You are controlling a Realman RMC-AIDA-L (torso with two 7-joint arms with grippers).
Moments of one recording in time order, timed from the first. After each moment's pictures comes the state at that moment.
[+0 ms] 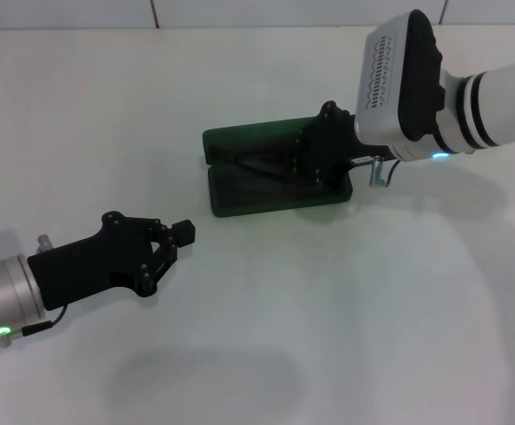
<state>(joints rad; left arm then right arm) -0.33 -2.07 0.83 0.42 1.69 1.46 -0.96 0.89 2.03 -1.68 -0.59 -1.66 -0.81 1.36</state>
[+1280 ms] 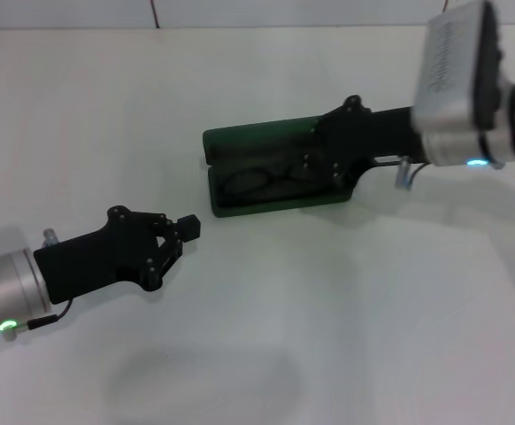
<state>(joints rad) -0.35 -2.08 0.83 0.42 1.69 1.46 -0.96 0.70 2.02 -1.55 -0.80 -1.64 -0.95 1.39</state>
